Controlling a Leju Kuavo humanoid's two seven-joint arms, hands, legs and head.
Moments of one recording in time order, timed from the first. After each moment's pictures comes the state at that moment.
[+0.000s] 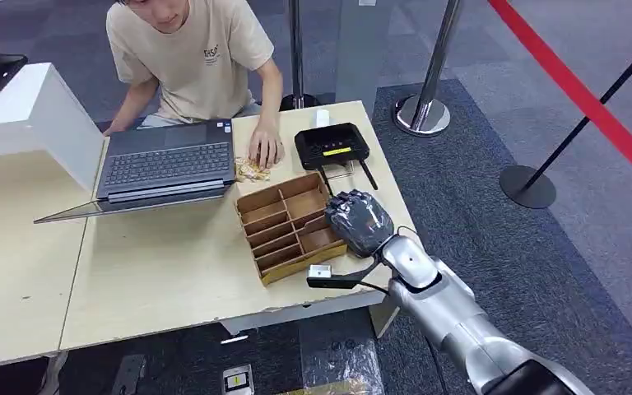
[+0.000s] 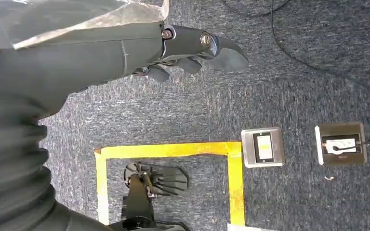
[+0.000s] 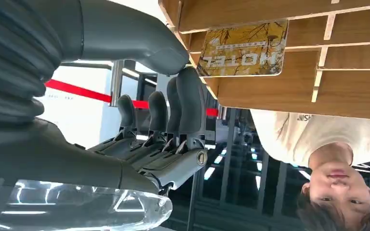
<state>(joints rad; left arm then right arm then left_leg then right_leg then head) -0.27 0.02 -0.79 -0.20 0.72 0.31 -0.20 -0.58 -0.11 0.57 -0.81 1.30 -0.67 -0.19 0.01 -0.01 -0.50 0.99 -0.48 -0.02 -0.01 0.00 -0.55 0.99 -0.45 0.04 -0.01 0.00</state>
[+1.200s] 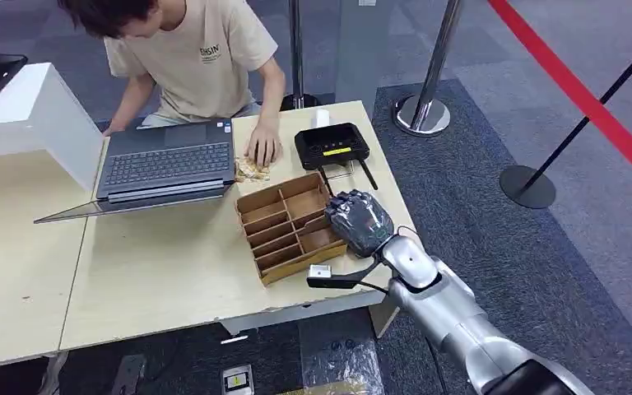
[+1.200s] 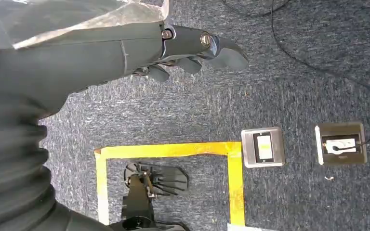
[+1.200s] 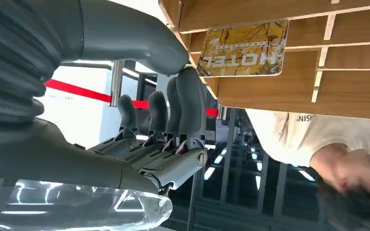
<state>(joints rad) -0.27 0.02 -0.79 -0.20 0.72 0.31 -0.20 -0.58 -0.11 0.57 -0.81 1.30 -0.67 -0.19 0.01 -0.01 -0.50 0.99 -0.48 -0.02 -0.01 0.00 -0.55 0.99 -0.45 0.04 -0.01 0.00</state>
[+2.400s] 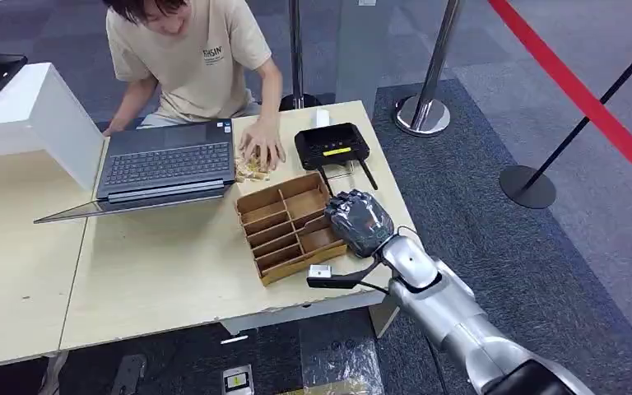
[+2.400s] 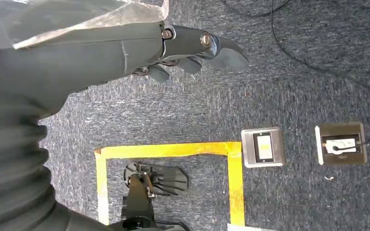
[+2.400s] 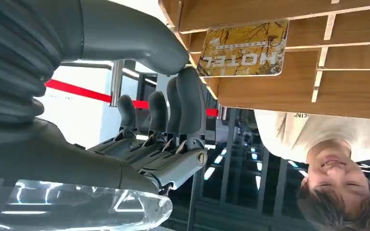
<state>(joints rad) -0.27 0.02 -0.79 -0.20 0.72 0.31 -0.20 -0.58 -0.11 0.57 -0.81 1.30 -0.67 -0.19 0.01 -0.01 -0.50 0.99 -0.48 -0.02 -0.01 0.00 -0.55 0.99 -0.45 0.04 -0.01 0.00</state>
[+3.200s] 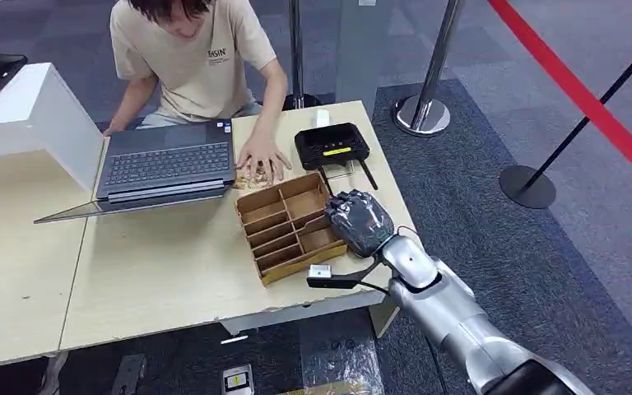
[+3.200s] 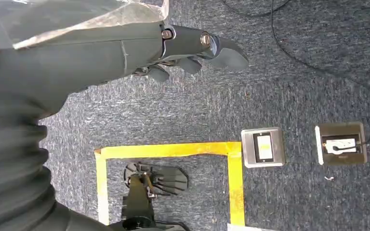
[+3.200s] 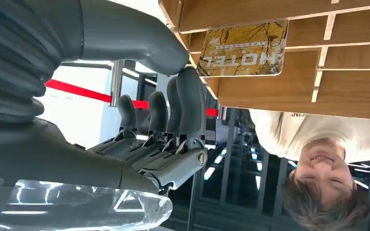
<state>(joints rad) -0.27 0.02 -0.79 -0.20 0.72 0.31 -0.20 -0.58 -0.11 0.57 -0.81 1.30 -0.67 -0.19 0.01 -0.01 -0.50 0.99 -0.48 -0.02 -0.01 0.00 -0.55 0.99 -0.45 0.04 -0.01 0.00</state>
